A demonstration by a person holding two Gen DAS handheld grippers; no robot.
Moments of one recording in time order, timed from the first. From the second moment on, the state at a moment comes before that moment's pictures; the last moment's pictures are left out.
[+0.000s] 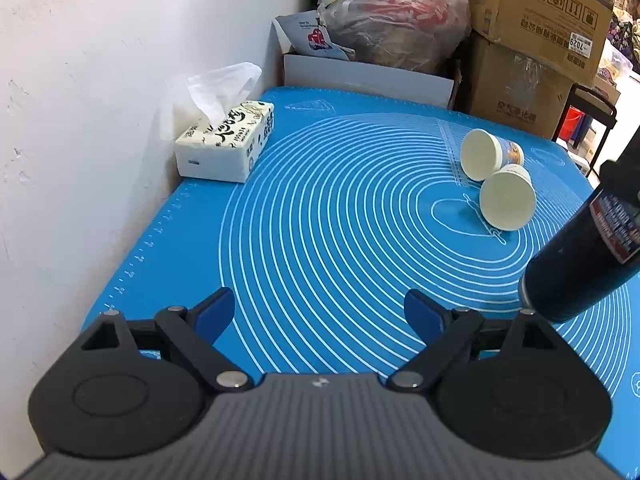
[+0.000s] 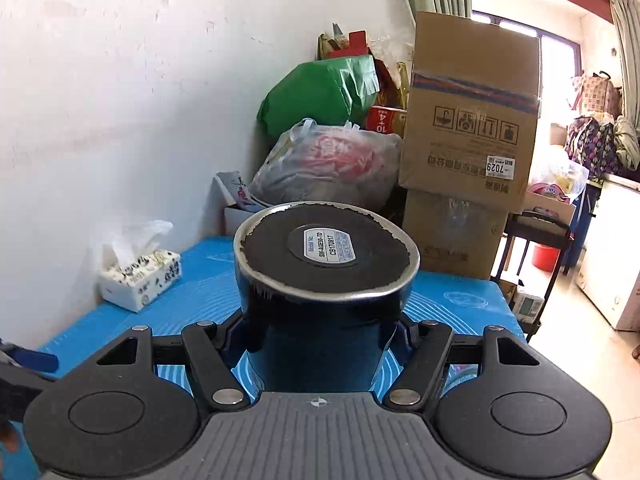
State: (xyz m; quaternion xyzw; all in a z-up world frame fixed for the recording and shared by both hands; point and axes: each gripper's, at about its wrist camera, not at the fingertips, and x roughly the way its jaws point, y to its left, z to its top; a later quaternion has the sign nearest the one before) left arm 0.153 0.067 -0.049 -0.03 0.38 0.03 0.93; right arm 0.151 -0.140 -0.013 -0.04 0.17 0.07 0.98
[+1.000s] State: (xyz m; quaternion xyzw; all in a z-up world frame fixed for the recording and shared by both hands) left arm 0.149 0.055 -0.053 -0.01 0.38 0.02 0.92; right arm 0.160 -0.136 -0.030 -0.06 0.21 0.07 0.97
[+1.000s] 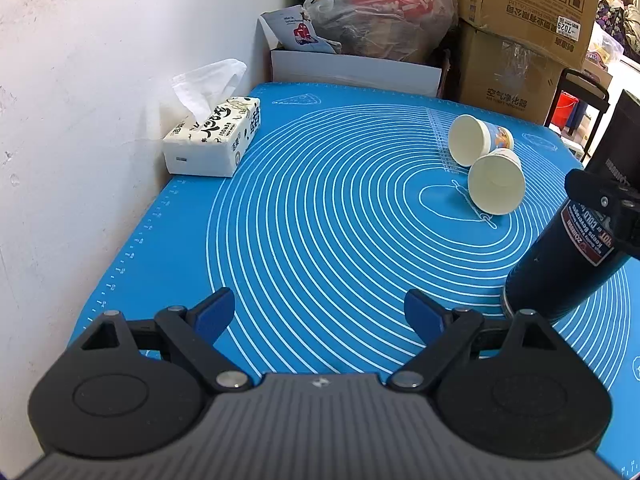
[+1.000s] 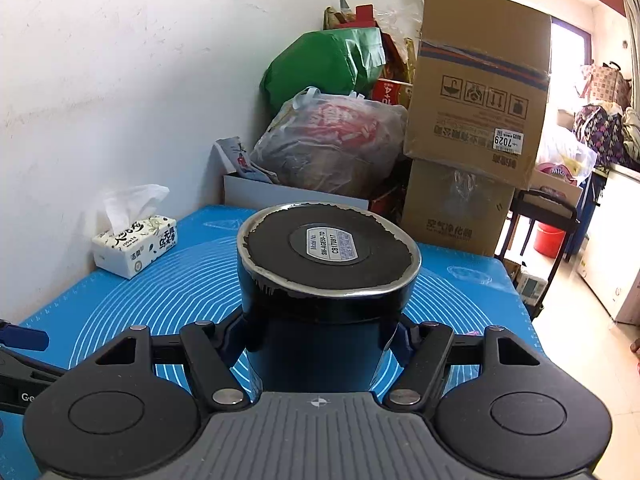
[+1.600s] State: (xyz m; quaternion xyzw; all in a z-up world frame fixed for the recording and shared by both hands) left arm 0.148 0.054 -0.056 -0.01 0.38 0.02 0.92; right arm 0.160 -0.131 -0.030 -0.08 0.21 0.07 0.97
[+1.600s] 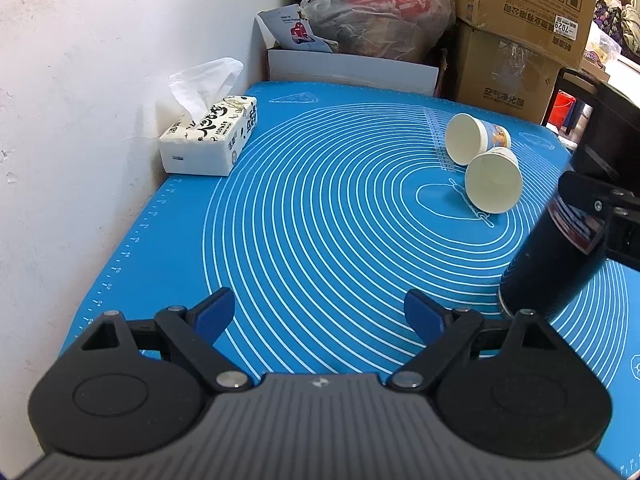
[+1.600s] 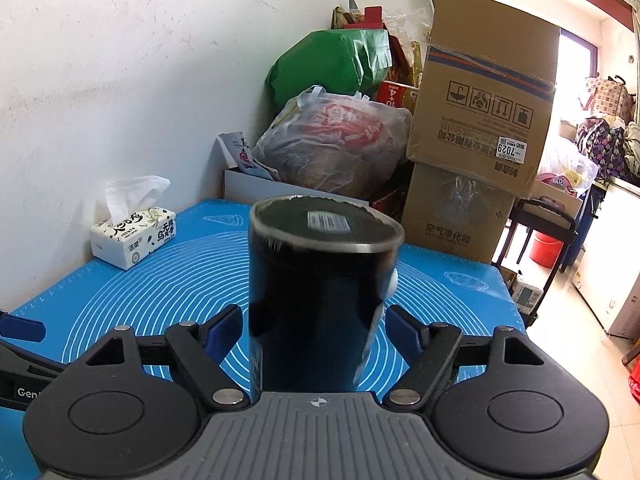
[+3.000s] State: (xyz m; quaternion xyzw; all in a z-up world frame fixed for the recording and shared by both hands) left arm -0.002 -0.011 -0.008 0.03 0.32 -0.06 0.94; right arm -0.014 -0.209 -0.018 0.02 0.26 0.05 0.96
